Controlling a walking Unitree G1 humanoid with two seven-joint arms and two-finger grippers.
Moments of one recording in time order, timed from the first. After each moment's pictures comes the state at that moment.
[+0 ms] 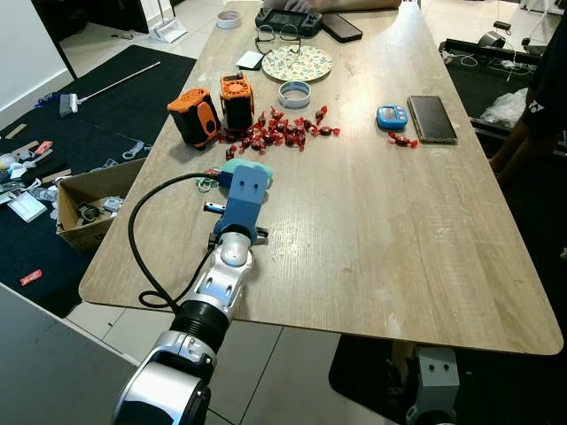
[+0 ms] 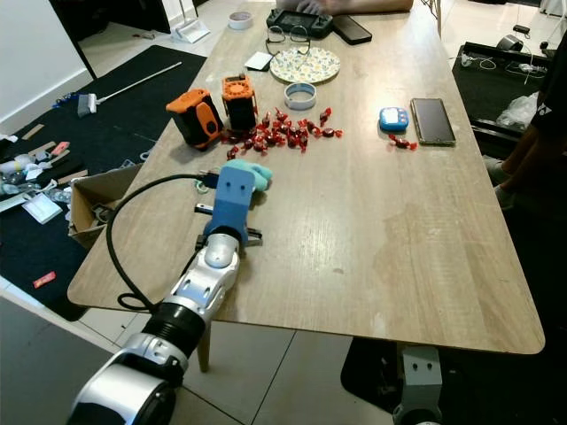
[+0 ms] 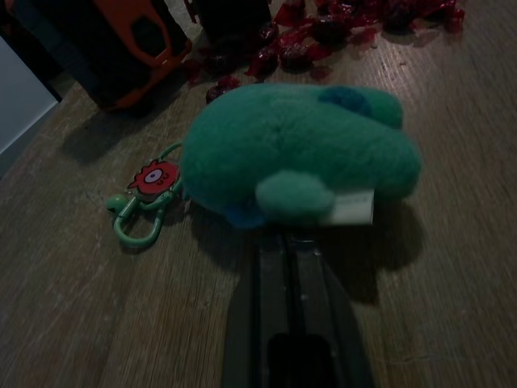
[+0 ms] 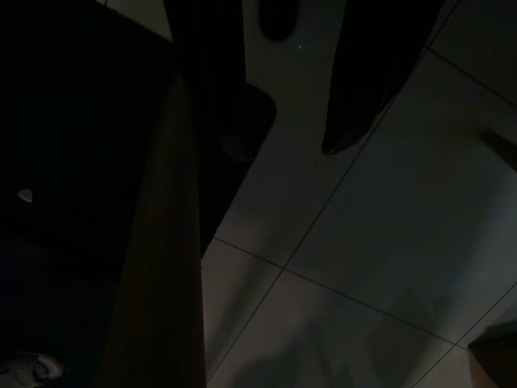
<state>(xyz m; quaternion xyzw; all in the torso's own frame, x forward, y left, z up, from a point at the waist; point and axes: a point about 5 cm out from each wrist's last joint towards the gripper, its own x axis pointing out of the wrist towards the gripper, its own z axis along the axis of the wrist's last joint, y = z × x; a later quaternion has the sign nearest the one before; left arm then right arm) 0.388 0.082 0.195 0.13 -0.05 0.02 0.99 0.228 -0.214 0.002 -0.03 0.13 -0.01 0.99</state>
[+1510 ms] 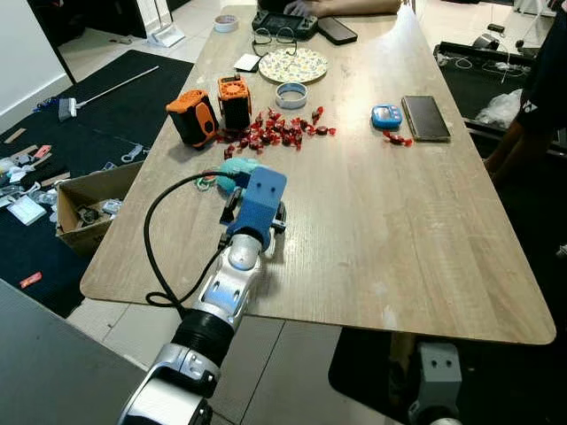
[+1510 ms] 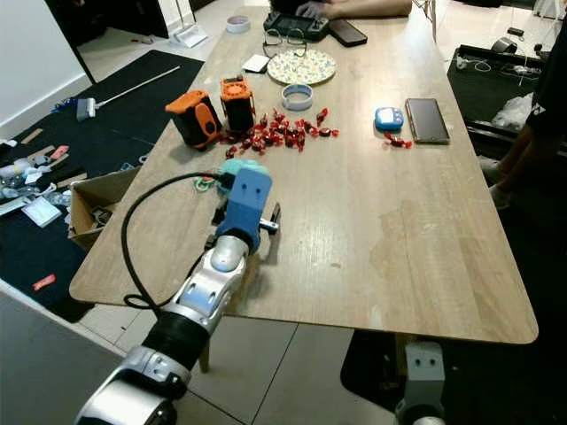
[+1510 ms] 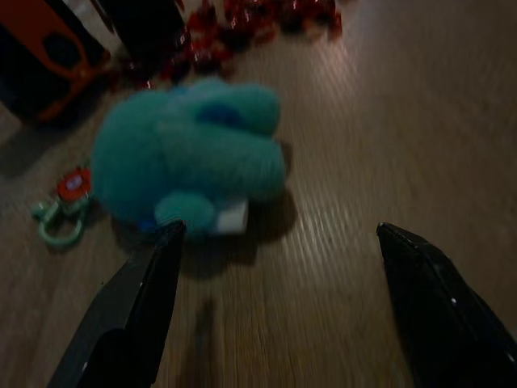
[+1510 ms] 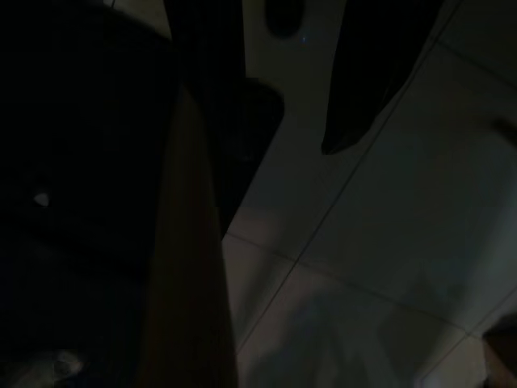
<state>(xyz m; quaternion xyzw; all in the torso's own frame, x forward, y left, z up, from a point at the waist) 0.376 0.060 0.192 0.14 -0.03 -0.05 0.99 0.235 -0.221 0.013 -0.03 0.10 -0.02 0.99</state>
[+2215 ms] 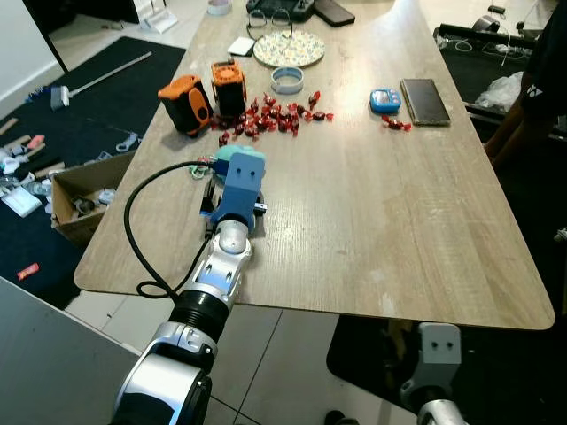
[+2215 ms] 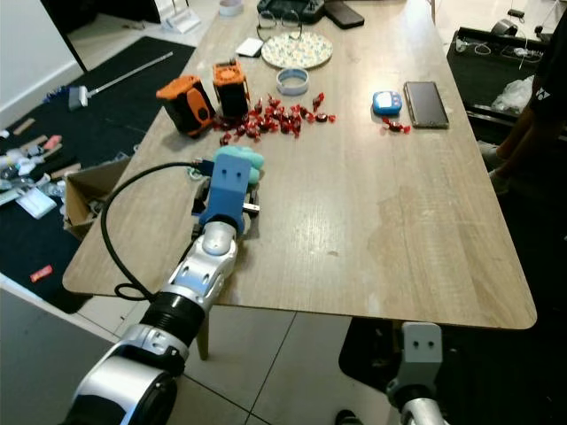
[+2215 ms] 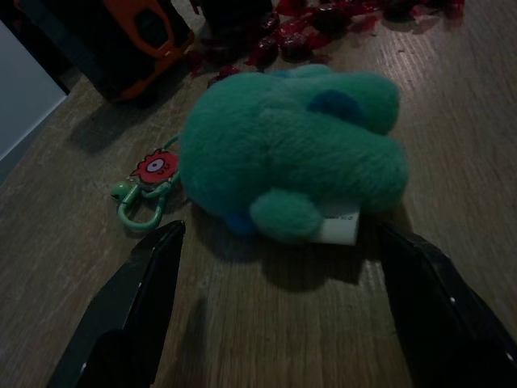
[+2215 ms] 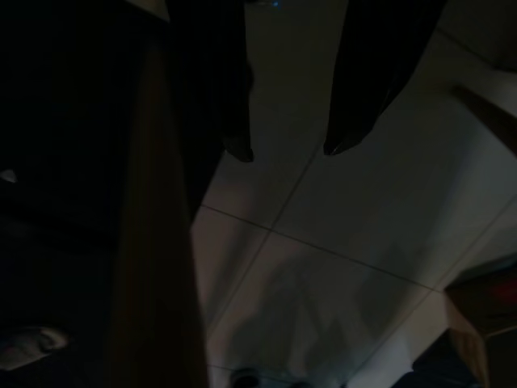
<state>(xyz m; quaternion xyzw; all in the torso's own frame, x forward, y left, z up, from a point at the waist) 0.392 0.085 0.214 0.13 -0.05 0.04 0.99 0.245 -0.196 0.040 0.00 0.06 0.01 1.00</state>
